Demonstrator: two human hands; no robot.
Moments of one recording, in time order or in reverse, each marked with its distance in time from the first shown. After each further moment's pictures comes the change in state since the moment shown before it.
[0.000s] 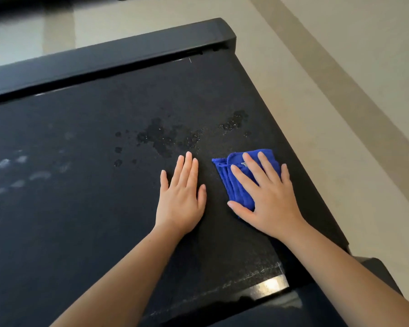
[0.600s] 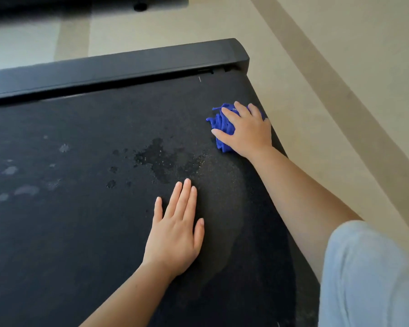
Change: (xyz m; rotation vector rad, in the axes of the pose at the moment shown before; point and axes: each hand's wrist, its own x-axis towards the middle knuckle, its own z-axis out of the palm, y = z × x) left_hand 0.002 -0.001 0.008 0.082 0.096 0.030; right_hand 0.208 0.042 0.004 0.024 -0.052 0.147
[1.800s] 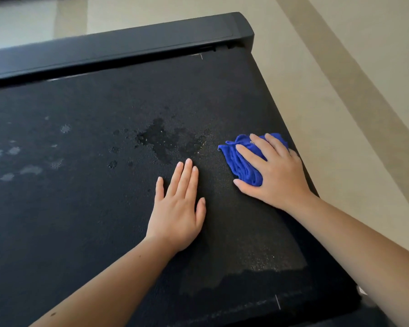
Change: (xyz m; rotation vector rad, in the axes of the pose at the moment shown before) left_hand 0.001 0.002 -0.001 -0.002 -0.050 -0.024; right_hand -0.130 0.030 0.014 0.030 0.239 -0.294
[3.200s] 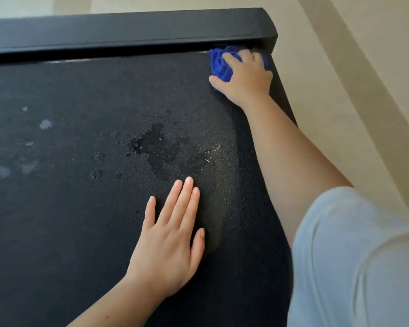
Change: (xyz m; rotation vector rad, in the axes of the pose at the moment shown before) left_hand -0.002 -0.001 0.002 -0.009 0.031 0.023; right_hand 0.238 0.021 0.051 -0.026 -0.125 0.282
